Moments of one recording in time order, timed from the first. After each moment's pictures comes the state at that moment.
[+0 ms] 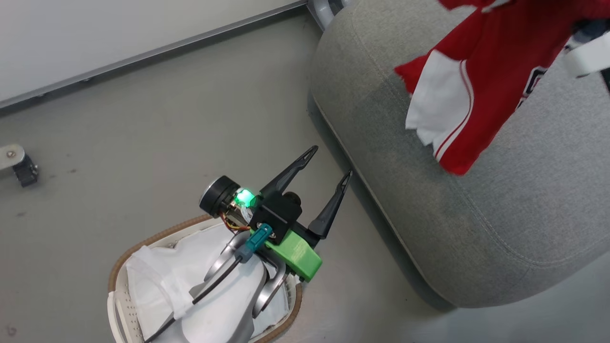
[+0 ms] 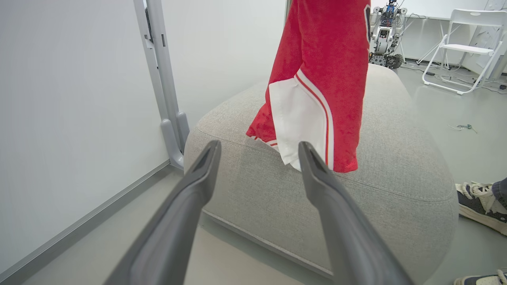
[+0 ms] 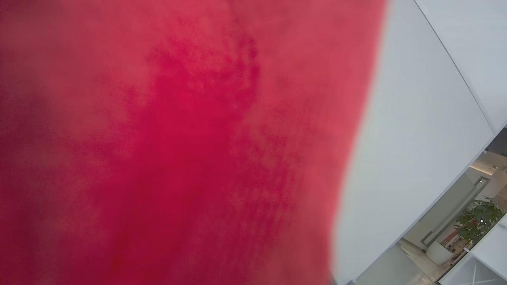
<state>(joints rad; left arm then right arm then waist) -0.49 0.06 -0.67 0.37 -0.20 -0.12 -0.26 -0.89 -0.46 0.18 0.31 0.06 0.13 -0.26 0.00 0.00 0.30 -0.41</state>
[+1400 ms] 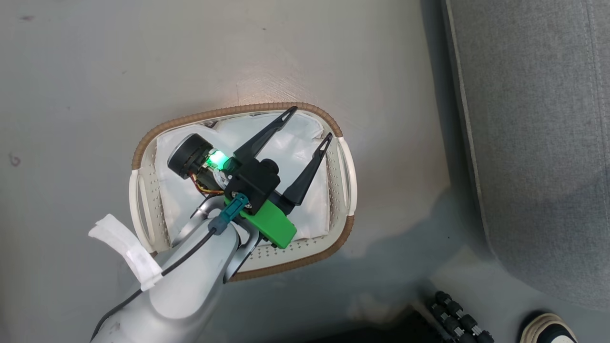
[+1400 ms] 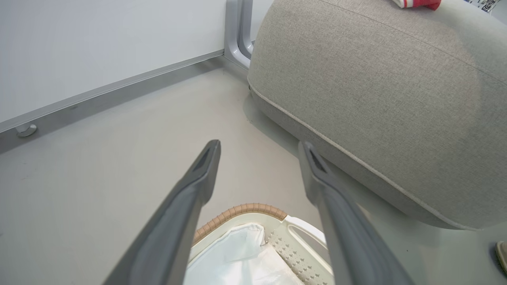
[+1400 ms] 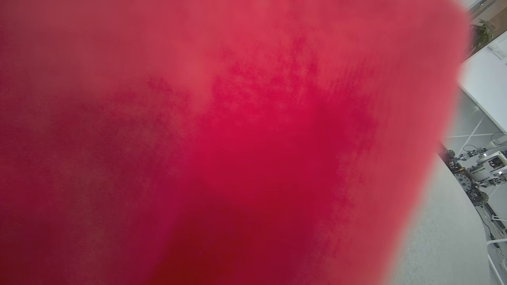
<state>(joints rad) -0.63 0.18 -0.71 0.34 -0.22 -0.13 -0.26 -1.01 -0.47 -0.53 0.88 -0.26 0.13 -0.26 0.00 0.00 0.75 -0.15</state>
